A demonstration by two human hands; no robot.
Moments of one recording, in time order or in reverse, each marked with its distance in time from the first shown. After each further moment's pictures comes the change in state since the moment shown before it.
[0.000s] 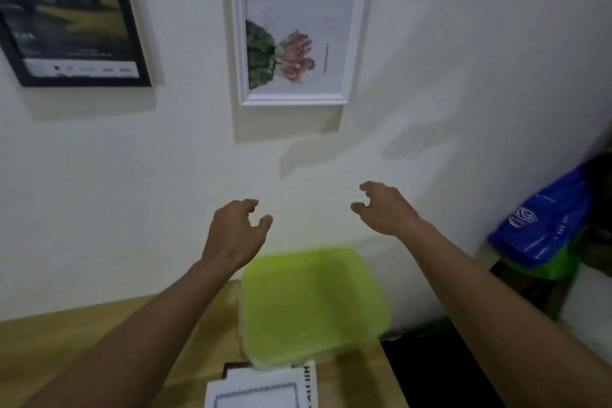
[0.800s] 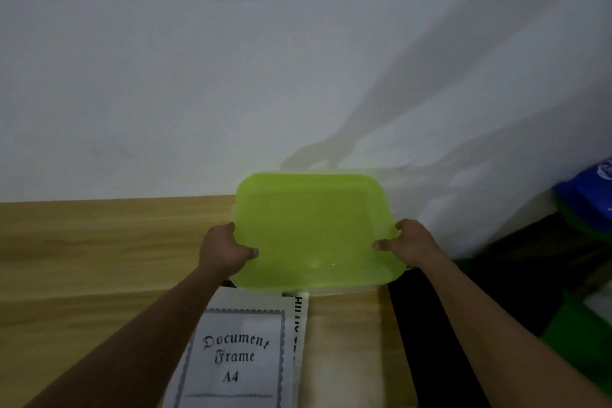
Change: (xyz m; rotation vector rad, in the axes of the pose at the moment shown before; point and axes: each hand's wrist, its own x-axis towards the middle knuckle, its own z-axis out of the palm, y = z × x) left_hand -0.088 -0.128 0.161 0.038 -0.392 -0.644; right_hand -0.009 0.174 0.189 0.110 -0.390 0.364
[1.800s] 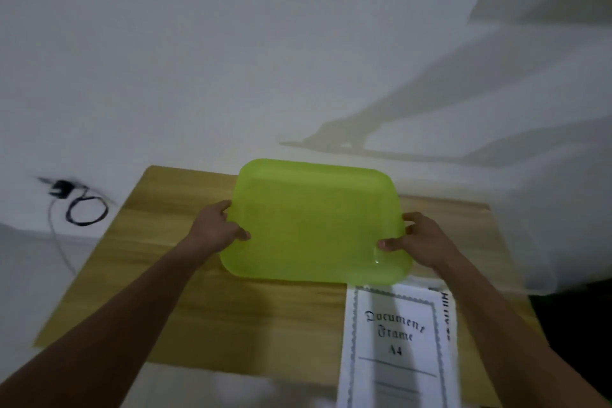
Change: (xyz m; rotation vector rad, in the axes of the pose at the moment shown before) left_hand -0.028 -0.221 -0.242 -0.394 0.060 -0.113; right_hand -0.128 -0.226 0.148 0.352 -0.182 -0.144
